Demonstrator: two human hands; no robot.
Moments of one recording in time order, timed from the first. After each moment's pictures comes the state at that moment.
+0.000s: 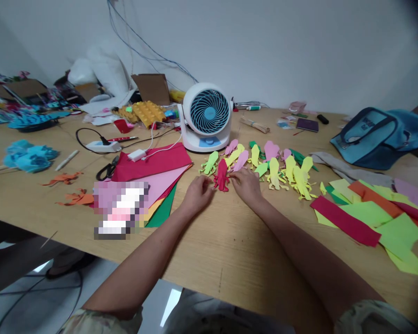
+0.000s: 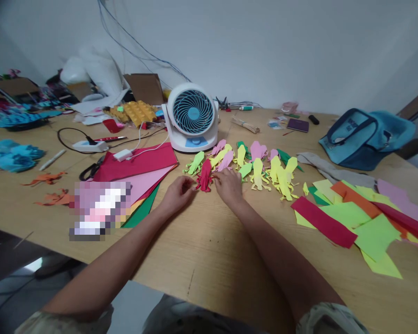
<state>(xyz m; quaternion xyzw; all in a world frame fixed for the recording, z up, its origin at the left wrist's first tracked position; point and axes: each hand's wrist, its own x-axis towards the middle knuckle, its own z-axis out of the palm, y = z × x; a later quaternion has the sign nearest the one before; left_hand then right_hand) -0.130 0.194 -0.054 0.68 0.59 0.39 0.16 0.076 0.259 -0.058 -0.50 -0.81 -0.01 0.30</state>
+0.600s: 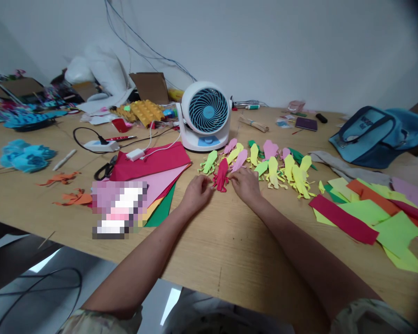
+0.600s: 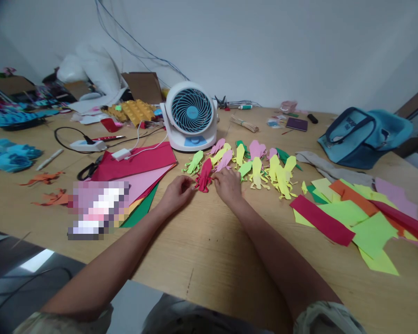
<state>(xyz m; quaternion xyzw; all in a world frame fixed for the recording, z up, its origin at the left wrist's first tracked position) -0.130 0.193 -0.053 0.69 0.59 0.39 0.16 0.078 0.257 -0.057 -0.50 -0.83 -0.04 0.27</state>
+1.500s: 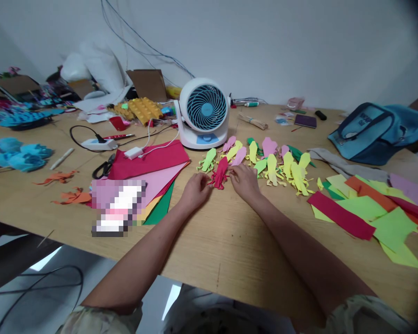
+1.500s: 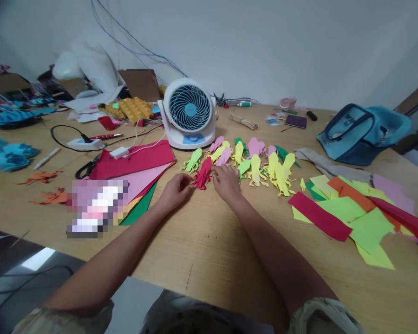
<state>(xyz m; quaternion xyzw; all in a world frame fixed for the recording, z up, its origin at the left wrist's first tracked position) -0.130 0.194 -0.052 0.69 0.59 0.39 0.15 0.076 0.255 -0.054 -0.49 -0.82 -0.01 0.30</state>
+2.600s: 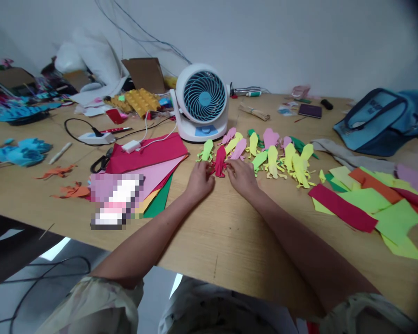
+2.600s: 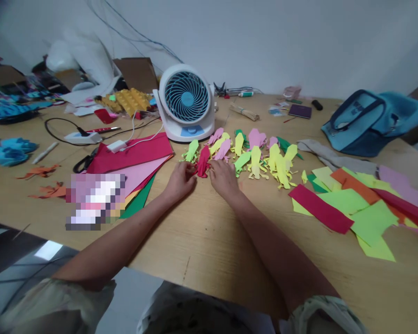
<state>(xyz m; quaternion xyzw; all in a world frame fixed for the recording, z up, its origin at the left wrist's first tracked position) -0.113 0.211 -0.057 0.70 0.58 0.40 0.11 0.074 0.248 -0.054 -0.46 -0.83 0.02 0.31</state>
